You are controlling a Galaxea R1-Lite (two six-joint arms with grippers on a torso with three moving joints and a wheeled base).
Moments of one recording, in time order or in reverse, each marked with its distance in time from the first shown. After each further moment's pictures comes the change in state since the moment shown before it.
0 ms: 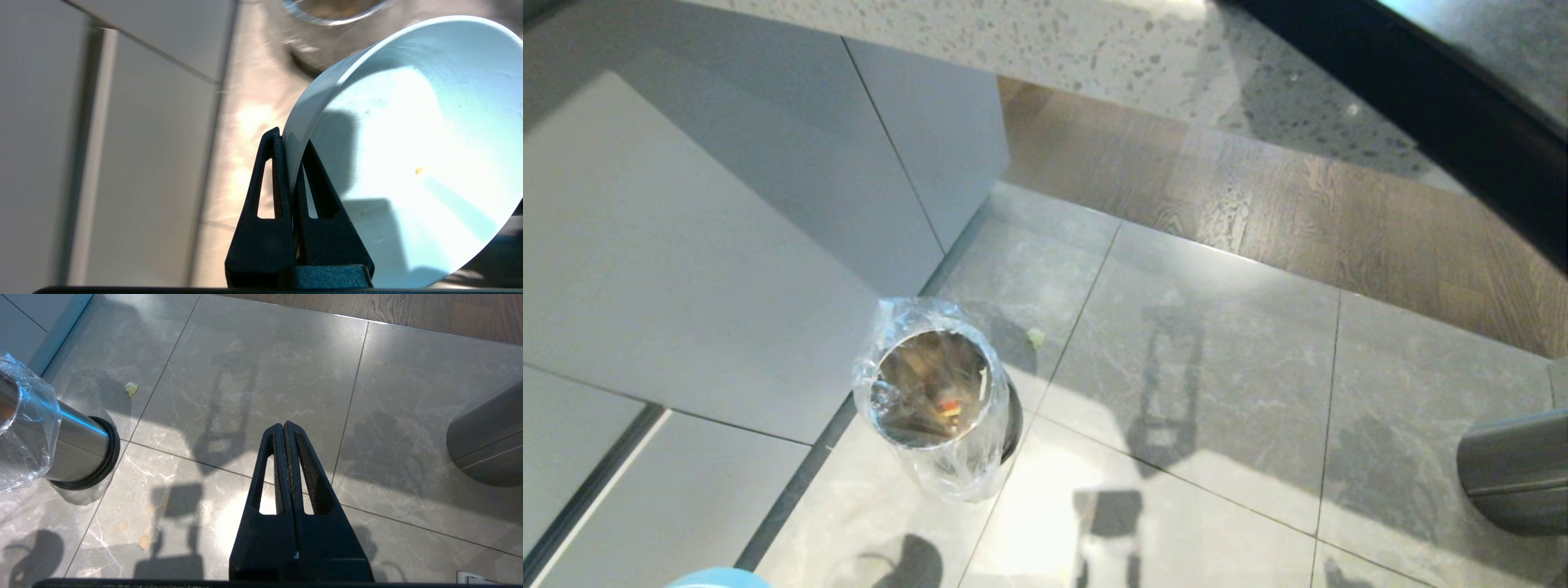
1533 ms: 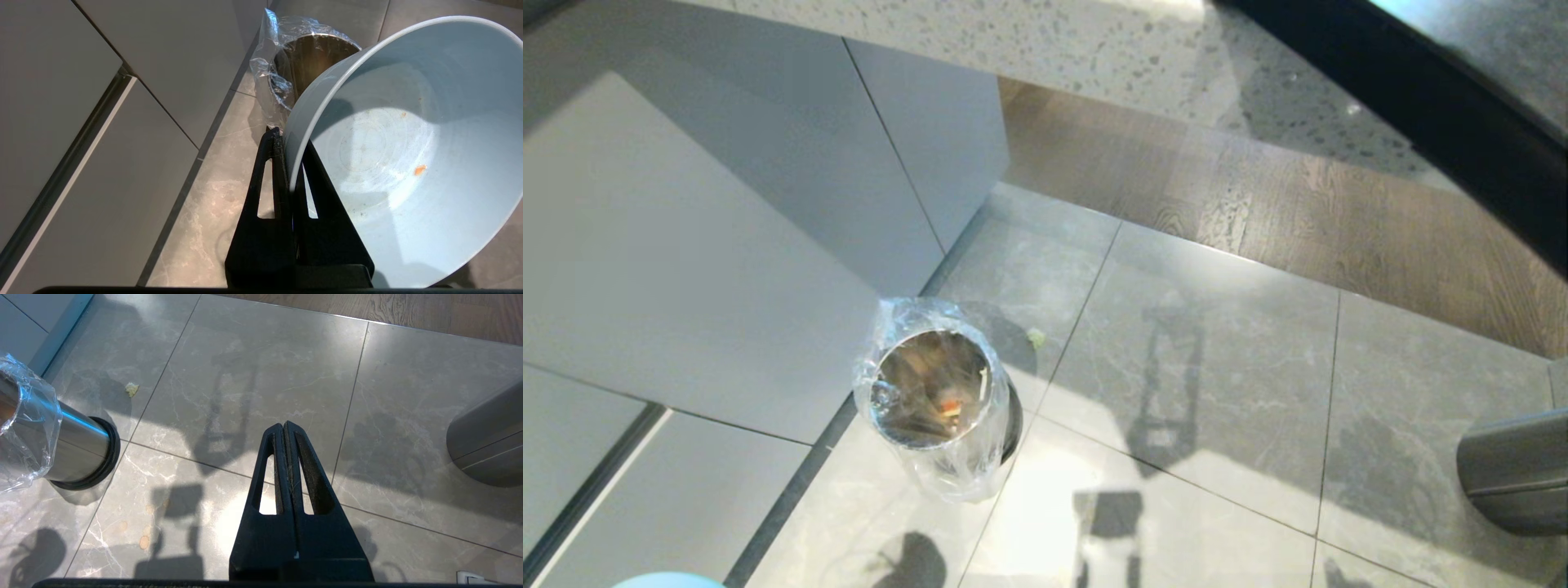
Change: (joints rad) left arm 0.031 -0.423 0.000 0.083 -0.031 -0.214; right arm 0.000 0.000 0.000 0.001 0.000 0.000
